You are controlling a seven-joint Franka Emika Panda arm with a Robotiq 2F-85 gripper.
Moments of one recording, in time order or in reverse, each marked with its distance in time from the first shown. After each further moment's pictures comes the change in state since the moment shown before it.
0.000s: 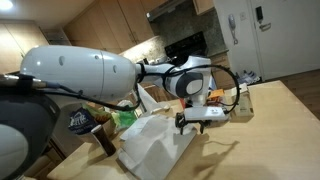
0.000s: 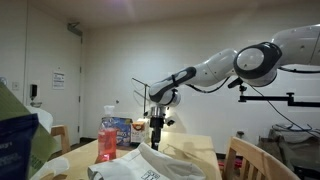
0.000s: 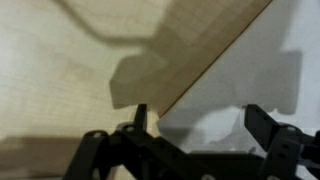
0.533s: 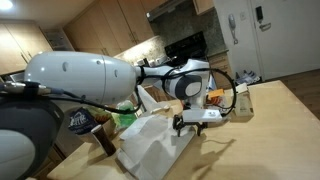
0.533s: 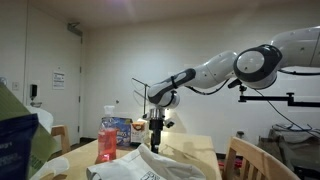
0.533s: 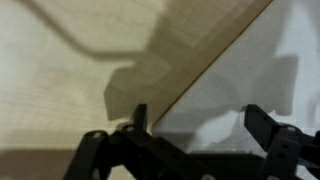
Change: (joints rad) arm 0.013 0.029 0.002 0.035 0.000 -0.044 0.000
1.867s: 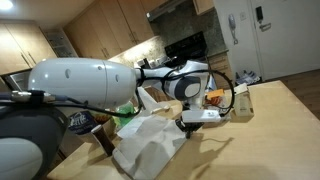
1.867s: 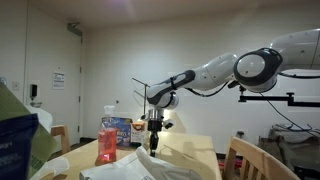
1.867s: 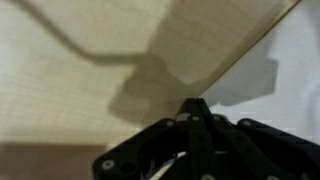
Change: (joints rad) arm 0.014 0.039 0.001 0.061 0.000 -0.013 0.000
